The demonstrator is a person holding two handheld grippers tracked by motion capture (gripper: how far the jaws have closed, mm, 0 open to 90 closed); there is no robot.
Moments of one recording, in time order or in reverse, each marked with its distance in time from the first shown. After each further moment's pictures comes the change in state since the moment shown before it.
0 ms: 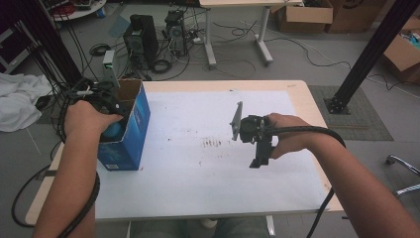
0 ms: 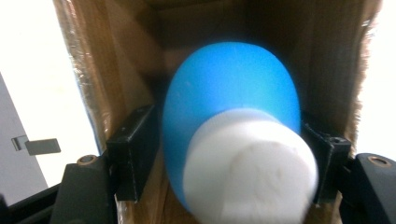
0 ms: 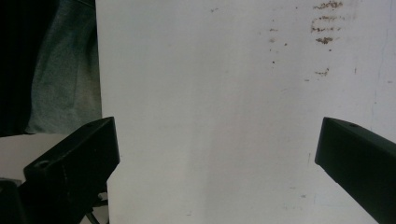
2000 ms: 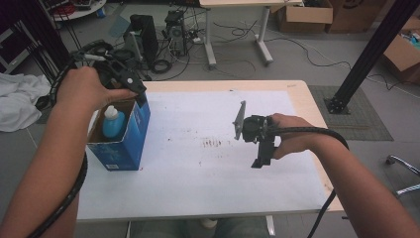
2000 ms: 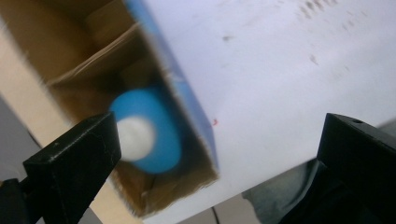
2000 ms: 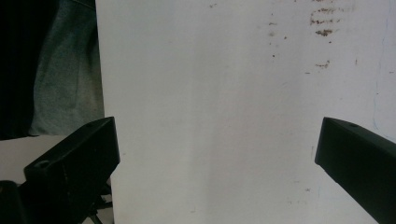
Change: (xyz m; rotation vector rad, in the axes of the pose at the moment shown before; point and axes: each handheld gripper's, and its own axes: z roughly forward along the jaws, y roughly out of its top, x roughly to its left) left arm -0.073 -0.004 -0.095 -0.063 -0.015 0.444; right arm 0.001 -0.006 -0.002 -0.006 -0.002 0.025
